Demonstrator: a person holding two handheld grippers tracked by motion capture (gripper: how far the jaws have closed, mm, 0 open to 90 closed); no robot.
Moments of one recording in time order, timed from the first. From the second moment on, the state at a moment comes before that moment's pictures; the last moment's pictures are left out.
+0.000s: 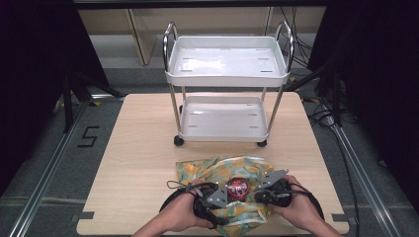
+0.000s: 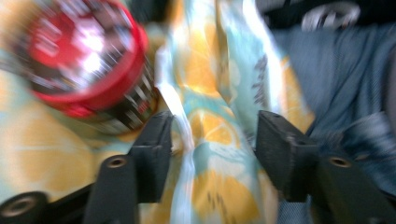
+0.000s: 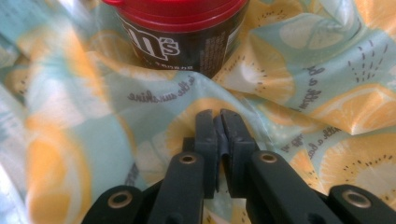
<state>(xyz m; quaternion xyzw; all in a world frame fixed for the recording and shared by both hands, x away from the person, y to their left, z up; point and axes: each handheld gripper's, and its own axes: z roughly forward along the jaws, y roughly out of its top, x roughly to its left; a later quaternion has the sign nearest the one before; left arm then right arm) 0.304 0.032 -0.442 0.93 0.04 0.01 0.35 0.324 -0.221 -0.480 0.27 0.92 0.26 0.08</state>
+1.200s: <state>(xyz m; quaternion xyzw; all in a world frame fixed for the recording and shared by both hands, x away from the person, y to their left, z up) 0.362 0.049 -0.451 0.92 0.14 0.03 0.36 0.328 -0.228 -0.440 0.26 0.89 0.34 0.15</state>
